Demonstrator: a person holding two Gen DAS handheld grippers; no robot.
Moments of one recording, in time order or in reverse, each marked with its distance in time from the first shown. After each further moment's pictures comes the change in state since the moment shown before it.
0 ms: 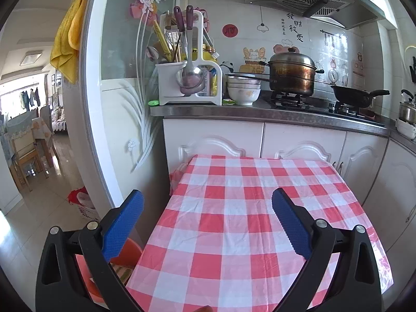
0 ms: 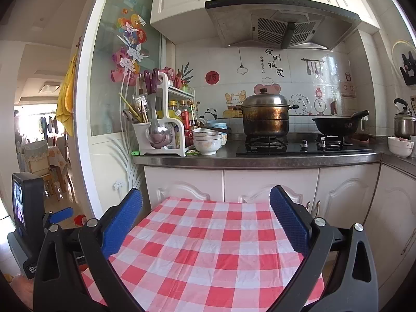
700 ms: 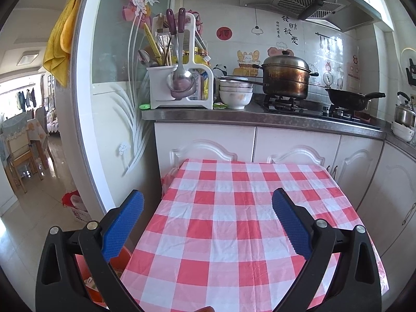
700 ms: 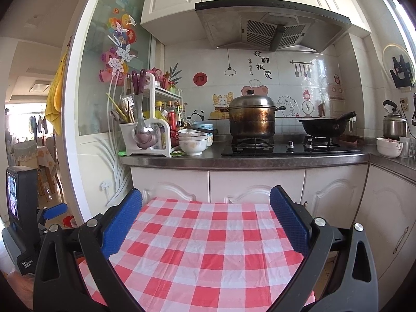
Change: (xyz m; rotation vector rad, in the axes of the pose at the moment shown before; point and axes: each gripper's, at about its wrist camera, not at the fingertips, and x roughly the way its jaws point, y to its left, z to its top) left arm 0.007 -0.016 0.004 0.007 -0.012 -0.023; right arm -0.002 -0.011 -0.004 -0.004 -0.003 -0.070
